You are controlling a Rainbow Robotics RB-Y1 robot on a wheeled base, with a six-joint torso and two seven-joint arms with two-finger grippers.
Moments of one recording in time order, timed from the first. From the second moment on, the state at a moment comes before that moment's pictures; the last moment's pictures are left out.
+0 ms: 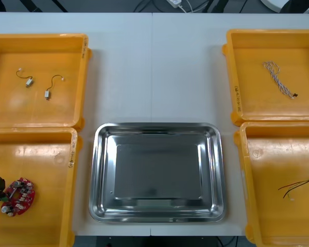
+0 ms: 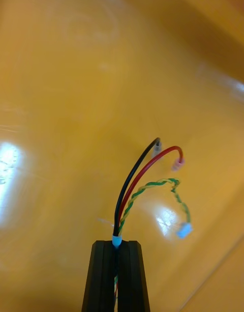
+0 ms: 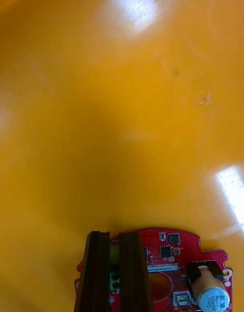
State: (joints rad) right arm -0.01 -0.64 -0.31 -2.13 -0.68 1.91 0.40; left arm 0.35 0.65 0.29 -2.13 0.72 1.41 -0.53
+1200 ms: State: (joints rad) right arm -0.11 -0.83 -0.43 -2.23 -1.01 1.91 0.46; left arm 0.24 0.73 0.40 -2.31 0.80 1.74 -0.53
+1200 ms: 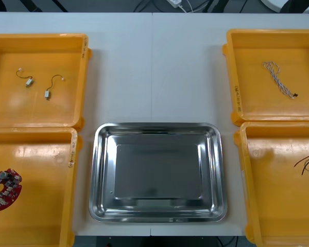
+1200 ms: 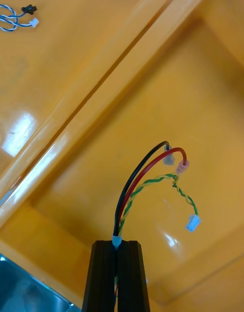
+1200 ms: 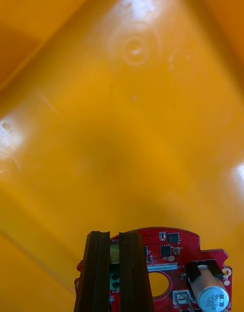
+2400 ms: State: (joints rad) right arm -0.29 -0.94 -0.26 -2.25 -1.22 1.92 0.74; left arm -0.12 0.92 0.16 -2.36 0.91 1.86 -0.55
